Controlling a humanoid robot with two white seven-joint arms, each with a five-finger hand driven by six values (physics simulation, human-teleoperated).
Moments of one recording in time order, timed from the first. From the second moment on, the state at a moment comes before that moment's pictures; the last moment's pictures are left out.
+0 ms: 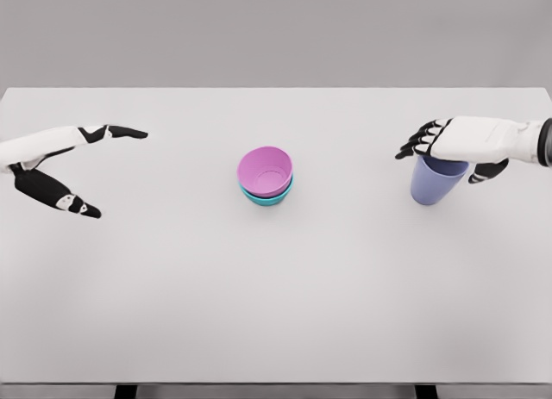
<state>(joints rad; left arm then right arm) -0.56 1.10 -0.70 -1.50 0.51 -0.61 -0.61 -0.77 -0.93 0.74 -1.42 0.44 -0.61 0.61</state>
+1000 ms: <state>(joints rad) -0.56 1.10 -0.69 -1.45 0.52 -0.61 -0.61 -0.84 -0.86 0.73 -1.38 0.46 -0.61 0.61</state>
